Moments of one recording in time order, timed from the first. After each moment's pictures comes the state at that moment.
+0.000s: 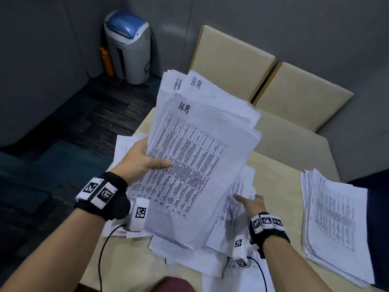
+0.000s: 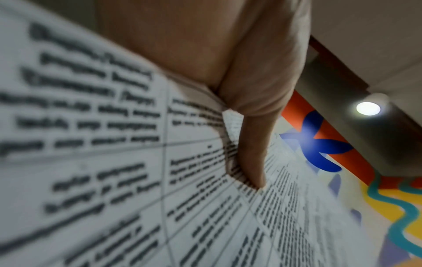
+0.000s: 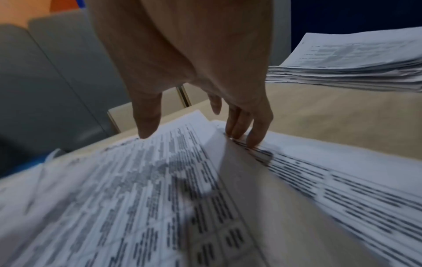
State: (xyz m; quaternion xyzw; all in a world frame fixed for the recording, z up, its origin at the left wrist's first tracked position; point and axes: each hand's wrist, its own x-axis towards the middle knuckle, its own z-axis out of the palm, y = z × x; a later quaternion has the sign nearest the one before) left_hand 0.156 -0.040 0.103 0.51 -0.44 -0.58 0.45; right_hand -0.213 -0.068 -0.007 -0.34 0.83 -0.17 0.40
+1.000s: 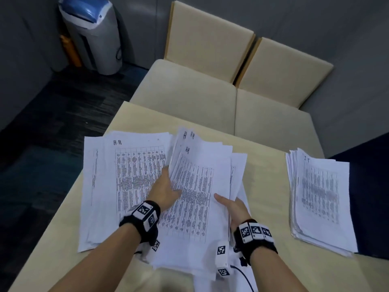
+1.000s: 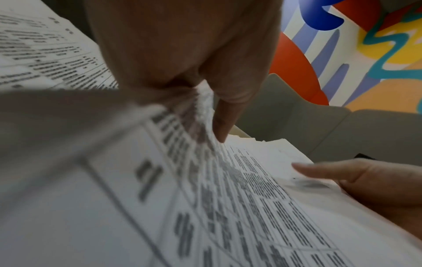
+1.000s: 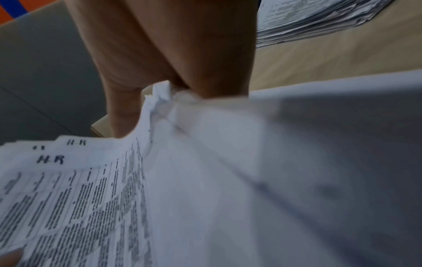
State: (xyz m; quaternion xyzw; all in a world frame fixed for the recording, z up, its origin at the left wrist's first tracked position) left_hand 0.032 -0.050 -0.022 0.67 -0.51 -0.49 0.22; right_hand -0.201 -0.025 -0.011 -0.19 0.71 -0.32 0.60
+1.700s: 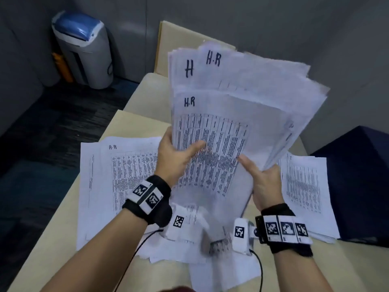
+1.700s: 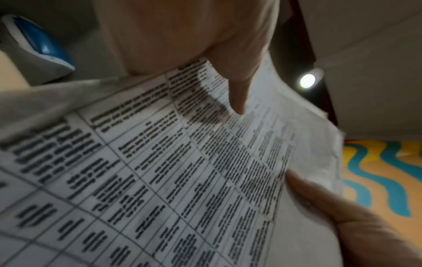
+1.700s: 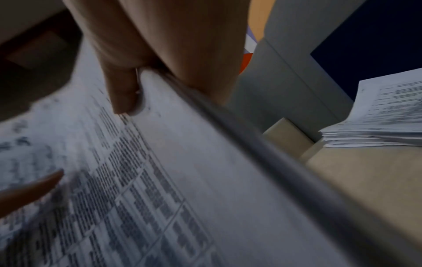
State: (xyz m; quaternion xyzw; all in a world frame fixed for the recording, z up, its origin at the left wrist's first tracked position) left_hand 0.010 -0.055 0.125 0.48 -0.41 -0.54 0.55; right_hand -0.211 -0.023 0.134 -0.40 0.62 -0.54 0.41
